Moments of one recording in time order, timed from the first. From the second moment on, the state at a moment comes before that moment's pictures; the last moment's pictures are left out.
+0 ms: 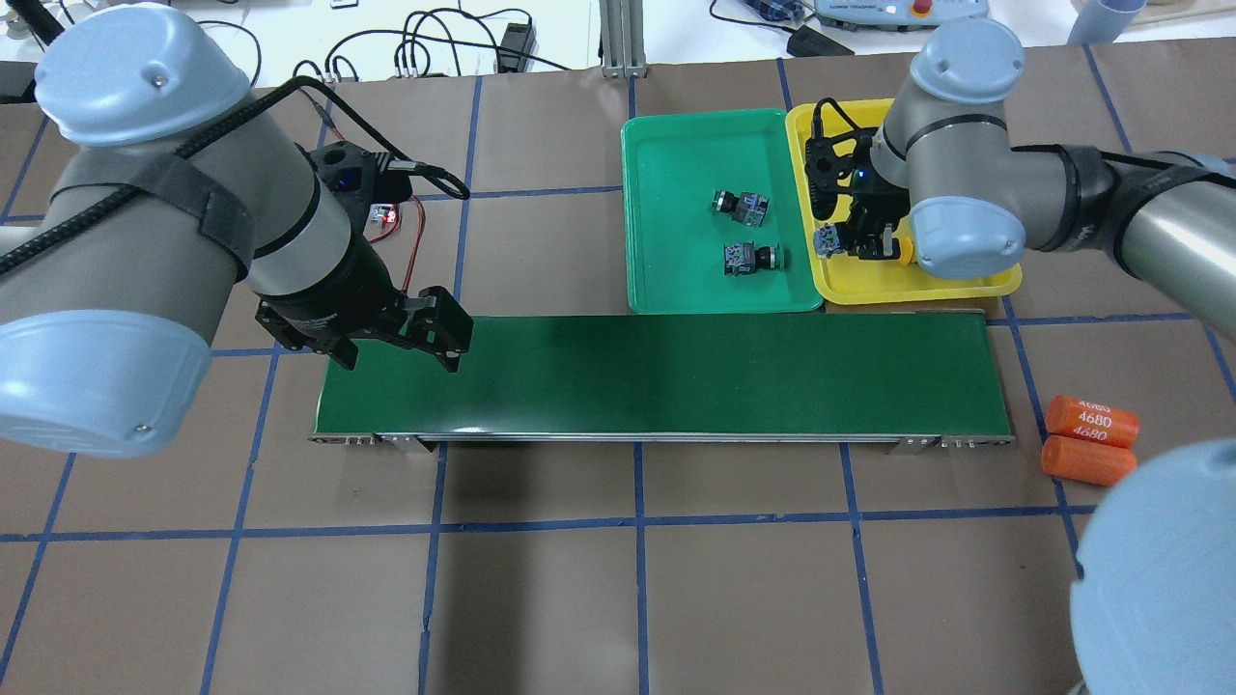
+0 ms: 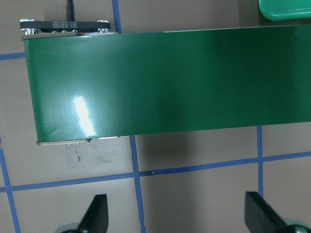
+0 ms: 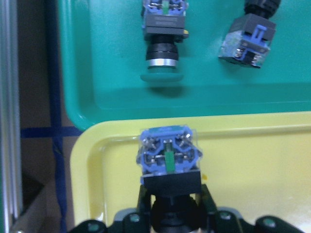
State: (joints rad) left arm -1.66 -1.43 -1.85 -1.46 1.52 0.00; right arm 1.50 -1.12 1.66 -2.25 -1.56 -1.64
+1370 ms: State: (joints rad) left arm -1.65 -1.41 -1.84 -1.41 1.53 0.01; right arm 1.50 -1.40 1.61 -1.84 -1.50 -1.62
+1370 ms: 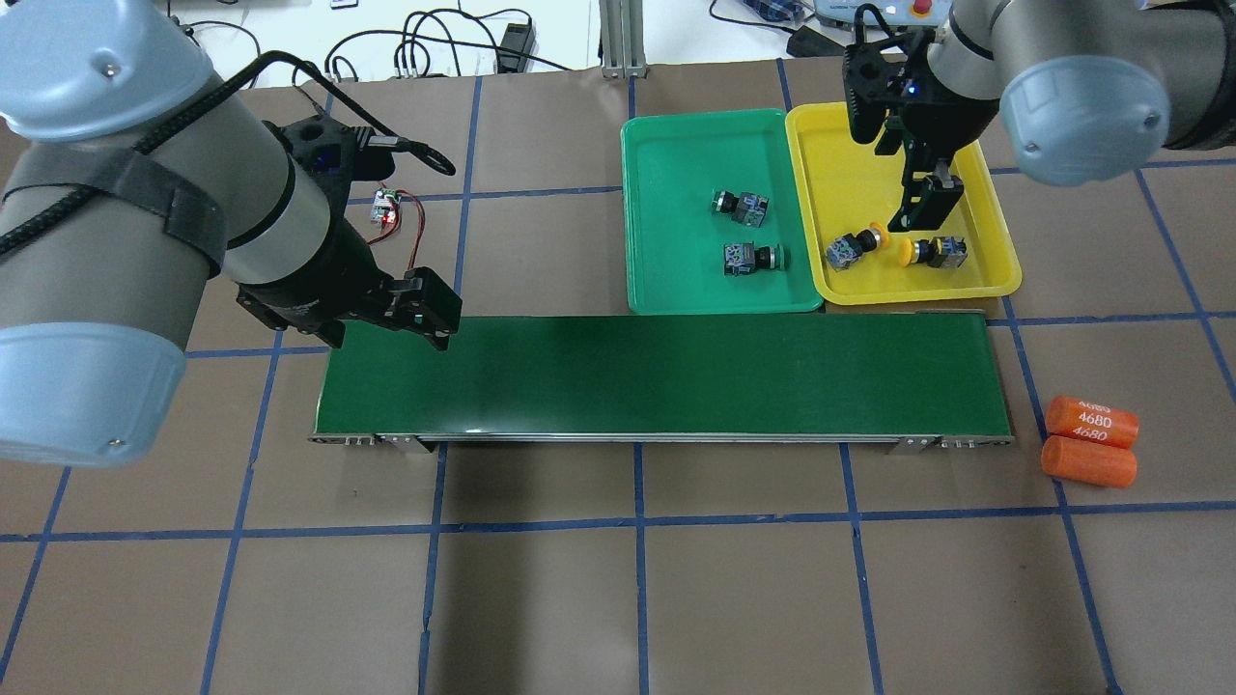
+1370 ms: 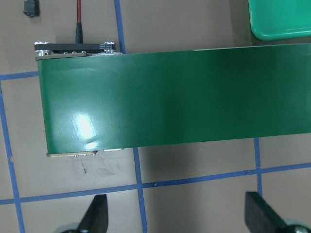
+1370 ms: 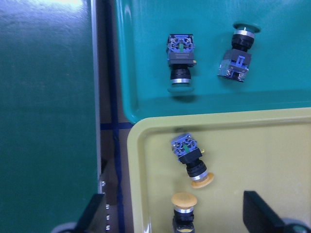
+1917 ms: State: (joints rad) left arm -1.64 -1.47 -1.85 -1.35 1.57 0.01; right arm 1.52 -1.56 1.60 -1.65 -1.49 -1.40
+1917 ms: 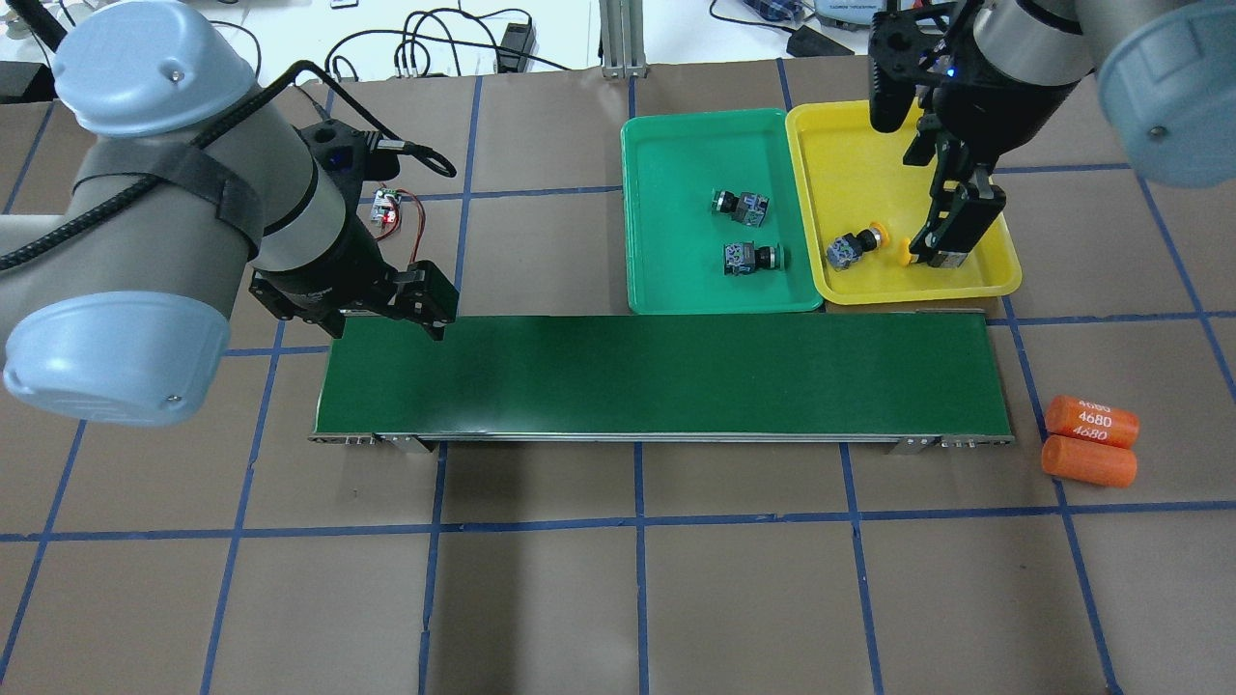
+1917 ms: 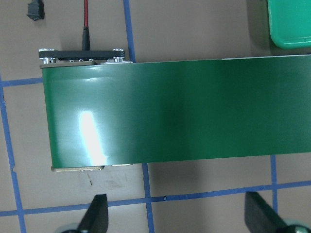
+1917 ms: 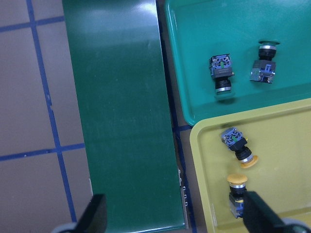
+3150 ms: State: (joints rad) left arm -1.64 -1.51 -1.85 -1.35 1.58 0.01; right arm 1.56 -1.62 1.57 -1.46 -1.52 -0.11
